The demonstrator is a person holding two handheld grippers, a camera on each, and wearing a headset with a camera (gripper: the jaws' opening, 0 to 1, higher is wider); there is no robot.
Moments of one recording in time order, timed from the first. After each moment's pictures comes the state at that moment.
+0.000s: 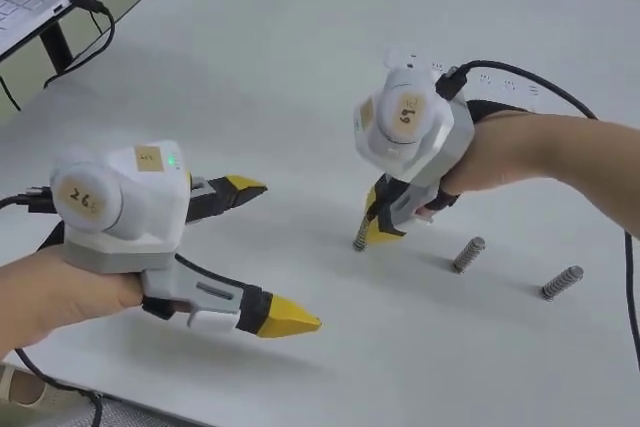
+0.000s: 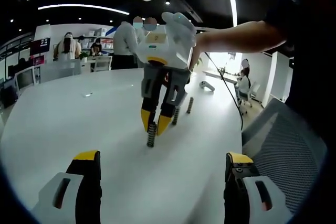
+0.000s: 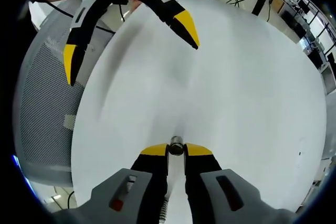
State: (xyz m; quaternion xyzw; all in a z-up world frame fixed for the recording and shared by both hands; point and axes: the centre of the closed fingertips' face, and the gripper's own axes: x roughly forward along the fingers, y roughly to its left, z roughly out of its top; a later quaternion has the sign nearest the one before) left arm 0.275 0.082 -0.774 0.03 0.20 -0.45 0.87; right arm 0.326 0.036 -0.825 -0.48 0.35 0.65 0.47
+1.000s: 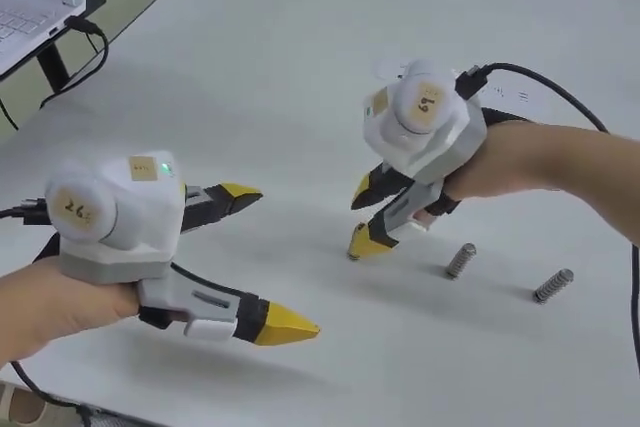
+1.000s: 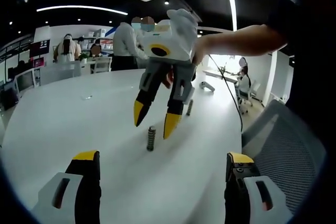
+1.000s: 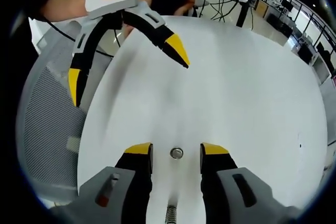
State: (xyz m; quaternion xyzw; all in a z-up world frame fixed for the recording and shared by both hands) left arm 0.276 0.079 -0.767 0.03 0.20 -0.44 0.87; right arm 0.324 0.045 -0.798 -0.40 0.32 0.66 0.55
